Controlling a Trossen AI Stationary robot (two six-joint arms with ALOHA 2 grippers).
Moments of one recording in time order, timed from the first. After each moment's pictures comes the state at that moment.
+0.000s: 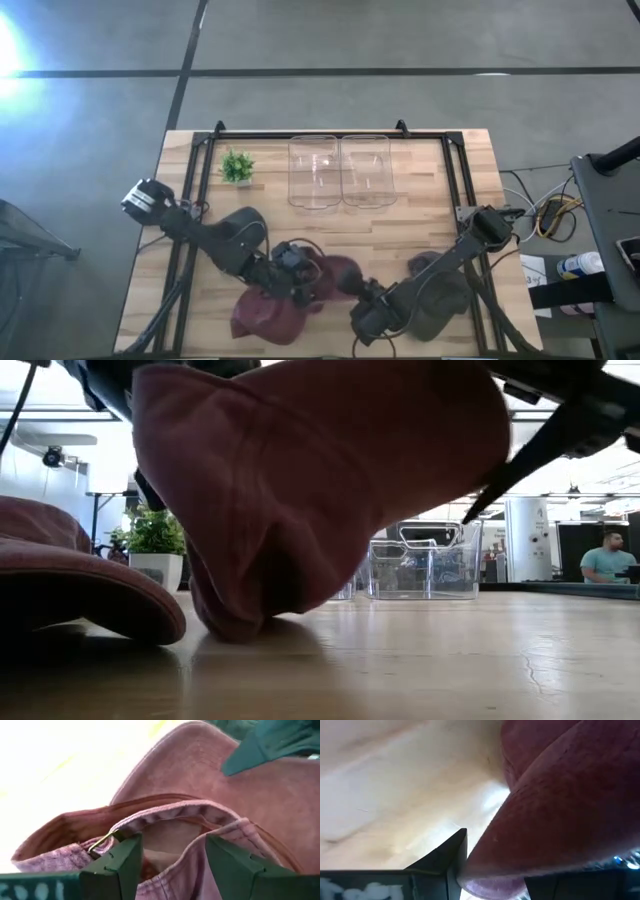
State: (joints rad) left arm -0.50 1.68 0.95 0.02 -0.48 -0.92; right arm 0.65 2.03 1.53 -0.90 0.66 -0.50
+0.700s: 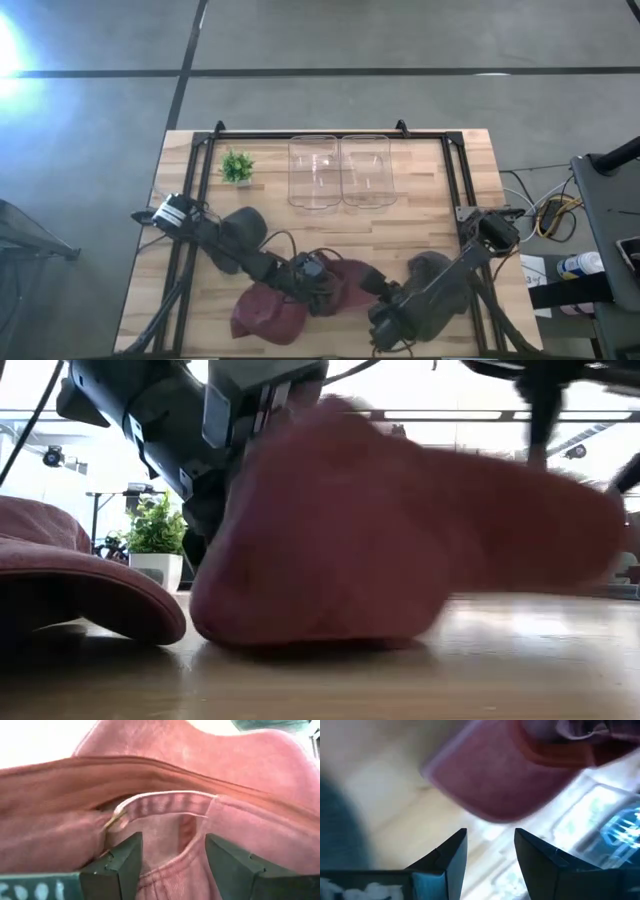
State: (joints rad) left arm -0.46 1.94 1.09 0.11 -0.30 -0.86; right arm 0.75 2.03 1.53 -1.21 0.55 -0.14
